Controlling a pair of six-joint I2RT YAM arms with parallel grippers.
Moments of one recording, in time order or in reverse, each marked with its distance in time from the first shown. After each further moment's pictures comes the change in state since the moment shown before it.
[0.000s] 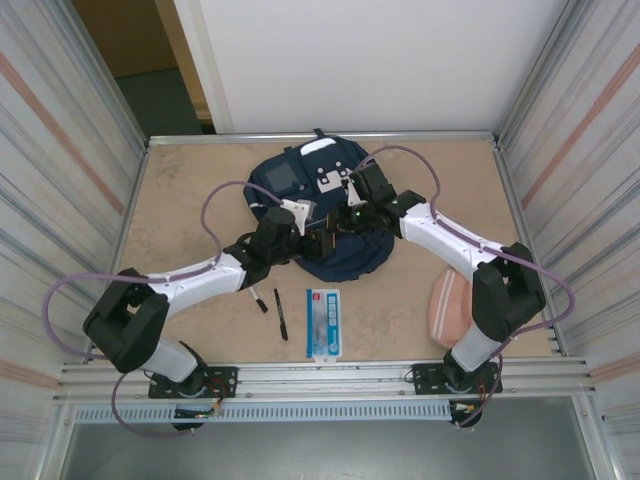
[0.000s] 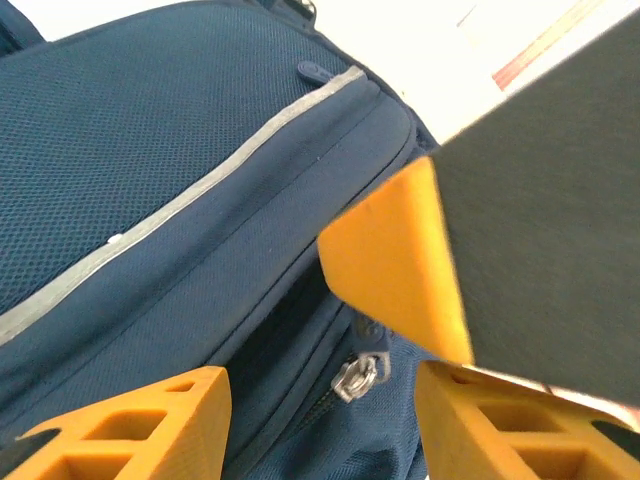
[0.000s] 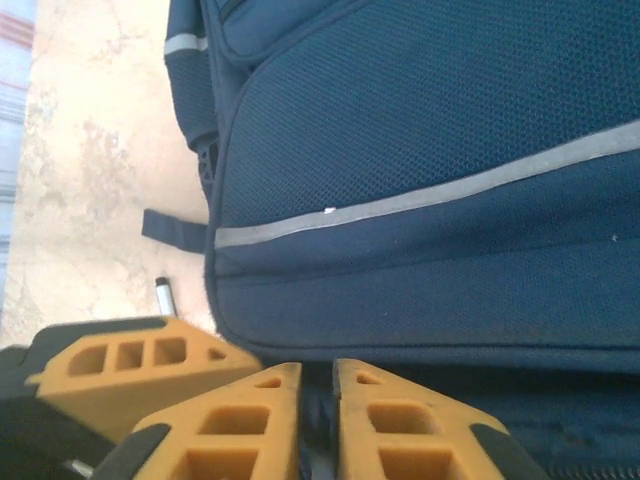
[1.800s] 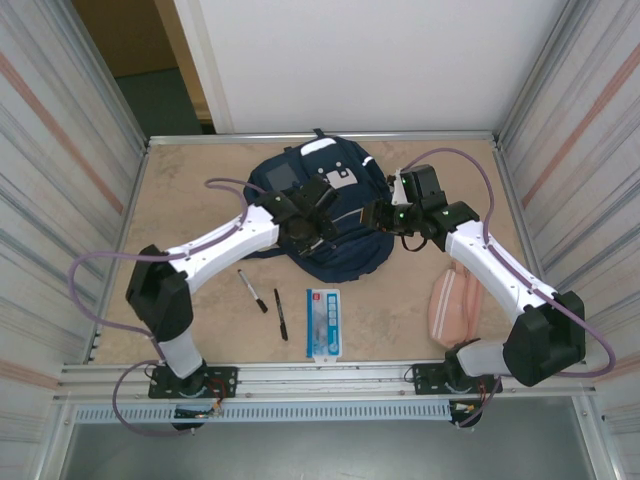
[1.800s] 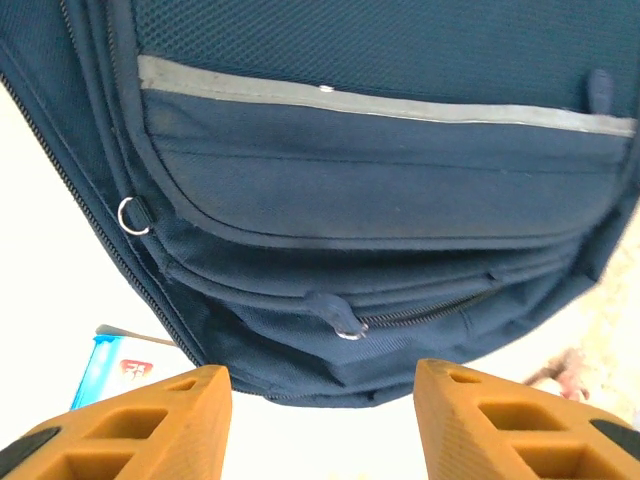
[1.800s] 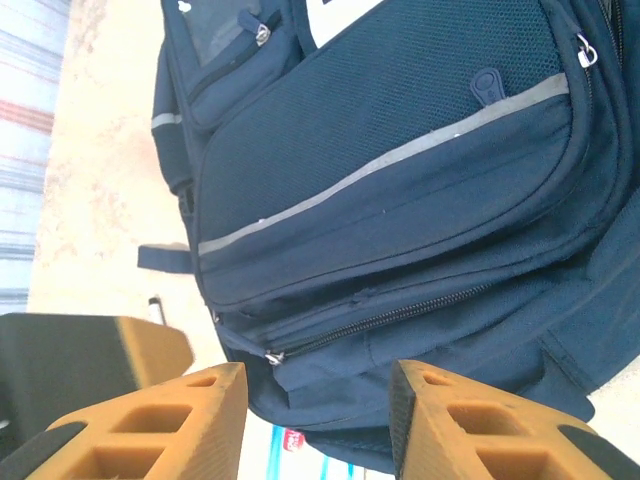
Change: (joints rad) left arm -0.081 0.267 0.704 -1.049 -0.203 -0.822; right arm -0.190 -0.282 -0.143 -0.069 -0.023 -0.047
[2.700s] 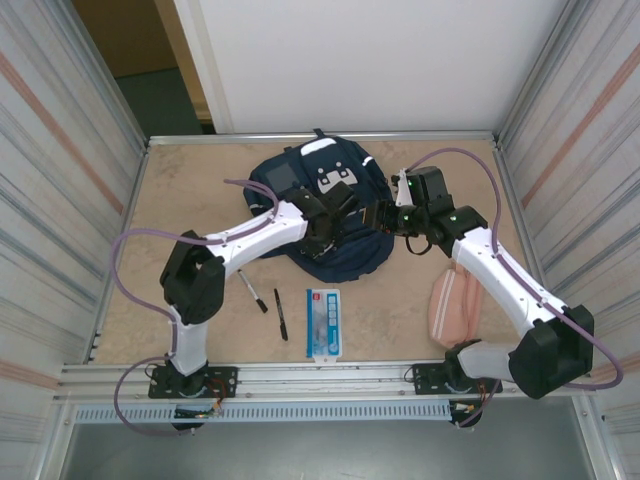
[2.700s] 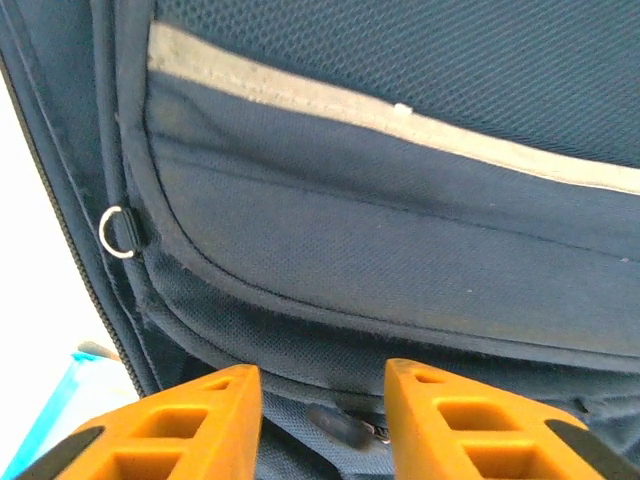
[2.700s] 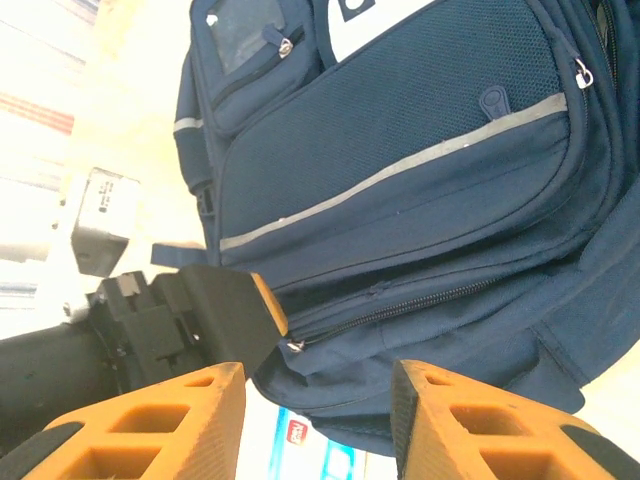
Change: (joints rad) left arm -0.040 0.190 0.131 -0.088 -0.092 -0.167; right arm 0.000 -0.068 -0.016 -0.011 0.001 -0.023
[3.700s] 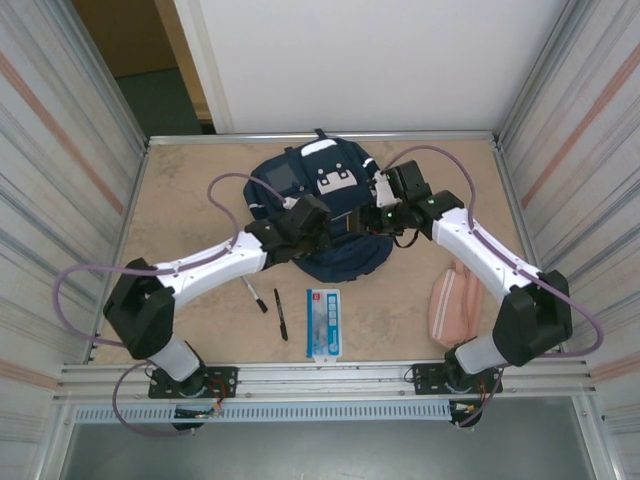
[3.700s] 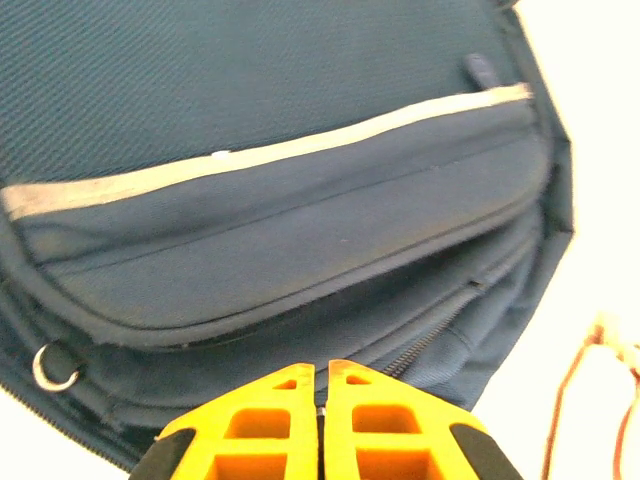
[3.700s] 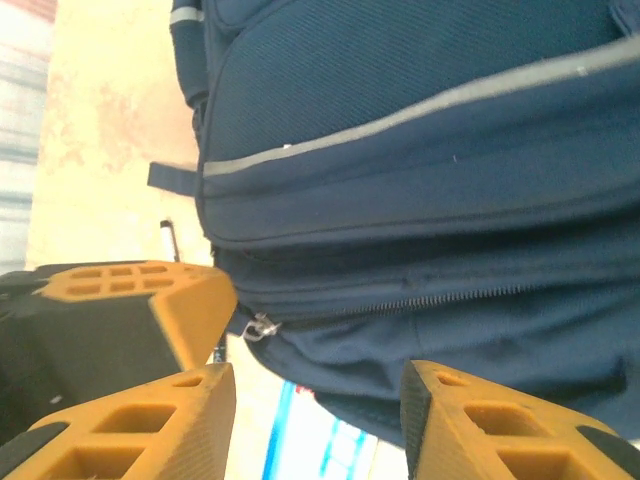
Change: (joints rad) left arm 0.015 -0.371 -0.488 0.571 0.022 0.602; right arm 0.043 0.199 0.127 -0.093 -0.121 -0.120
